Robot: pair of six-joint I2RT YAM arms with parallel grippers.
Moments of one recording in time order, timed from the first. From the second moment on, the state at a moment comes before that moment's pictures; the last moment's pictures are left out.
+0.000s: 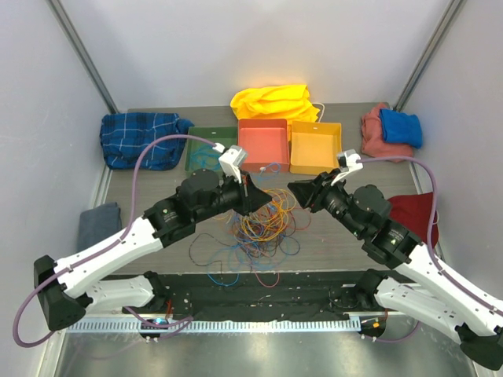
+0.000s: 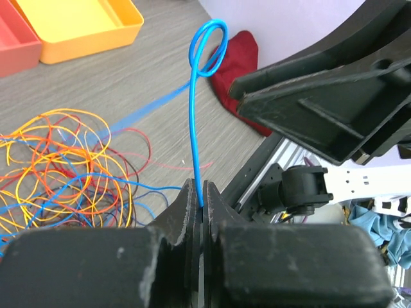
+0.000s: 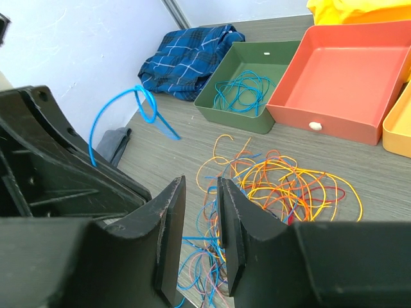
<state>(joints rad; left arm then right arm) -0.95 1.09 1.00 -0.15 0.06 -0.57 0.79 0.71 0.76 -0.10 0.14 0.50</state>
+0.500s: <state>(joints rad) -0.95 1.08 1.01 -0.18 0.05 -0.57 0.79 0.72 0.76 -0.05 0.13 0.50</state>
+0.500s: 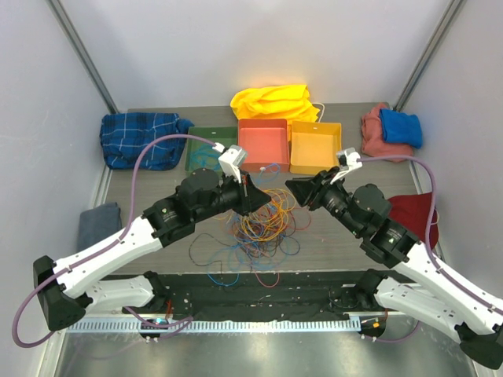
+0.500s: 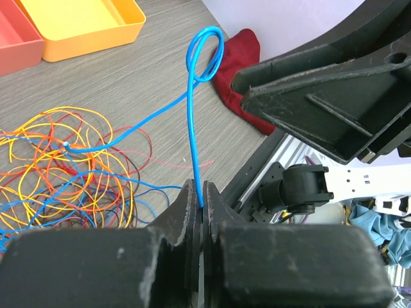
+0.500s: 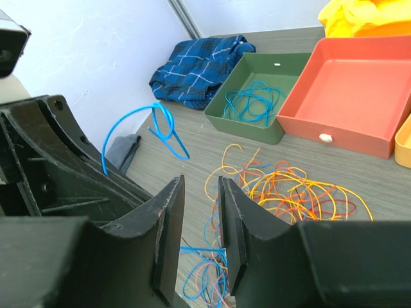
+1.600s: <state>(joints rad) -0.95 1.08 1.01 -0.18 0.07 -0.58 0.79 0.85 0.78 0.16 0.08 0.56</state>
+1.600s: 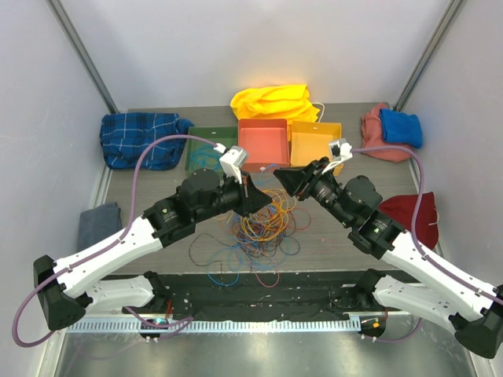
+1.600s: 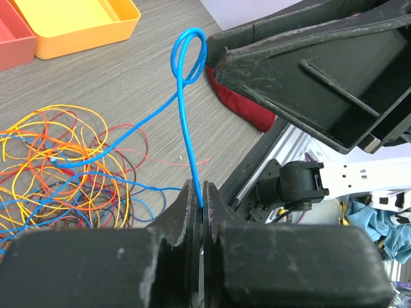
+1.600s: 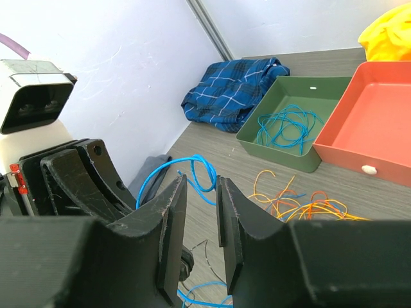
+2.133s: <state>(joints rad) -0.96 1.08 1.01 -0.18 0.06 -0.58 0.79 0.88 0.78 0.18 0.06 0.59</state>
